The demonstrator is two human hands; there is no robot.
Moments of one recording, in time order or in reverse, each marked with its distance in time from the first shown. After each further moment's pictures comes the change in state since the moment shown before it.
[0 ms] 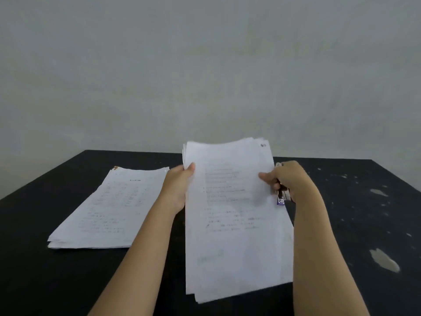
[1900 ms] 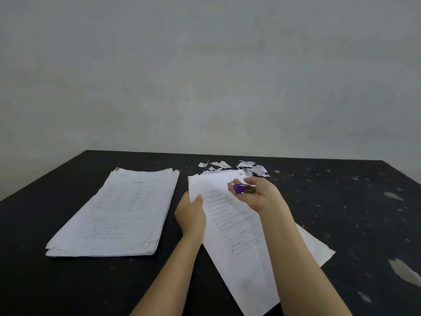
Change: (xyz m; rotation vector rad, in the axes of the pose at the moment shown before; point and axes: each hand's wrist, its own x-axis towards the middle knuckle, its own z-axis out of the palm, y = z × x) left_hand 0.000 -0.072 0.017 0.144 0.424 0.045; right_hand 0.015 0.005 0.087 1.179 -0.177 0.454
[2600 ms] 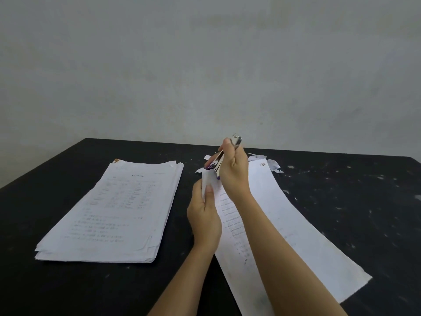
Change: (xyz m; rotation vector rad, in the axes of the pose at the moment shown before) left_hand -0.009 0.002 0.011 -0.026 -0.091 0.247; right_hand 0.038 0.049 0.057 -0.718 -0.255 -0.854
